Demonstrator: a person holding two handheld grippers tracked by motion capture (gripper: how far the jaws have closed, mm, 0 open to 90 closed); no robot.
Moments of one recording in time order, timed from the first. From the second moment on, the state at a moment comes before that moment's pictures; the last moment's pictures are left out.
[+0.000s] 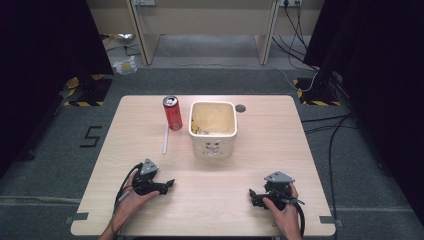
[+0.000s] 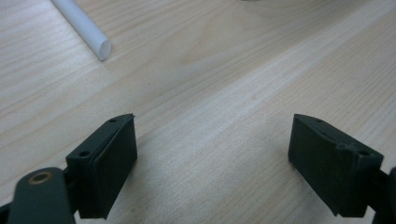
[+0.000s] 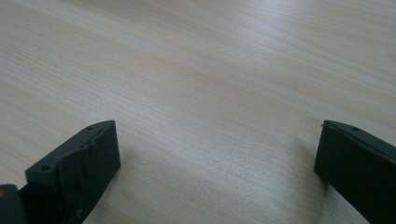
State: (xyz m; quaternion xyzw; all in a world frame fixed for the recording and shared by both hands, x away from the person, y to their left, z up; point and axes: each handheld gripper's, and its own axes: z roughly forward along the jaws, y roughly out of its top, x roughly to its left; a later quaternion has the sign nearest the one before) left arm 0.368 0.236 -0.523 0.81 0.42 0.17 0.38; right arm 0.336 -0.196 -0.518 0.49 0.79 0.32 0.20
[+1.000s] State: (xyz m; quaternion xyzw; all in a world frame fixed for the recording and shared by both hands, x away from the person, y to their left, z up) left arm 0.412 0.255 -0.490 0.76 0.47 0.18 0.40; right arm 0.336 -0.196 -0.518 0.49 0.79 0.32 0.20
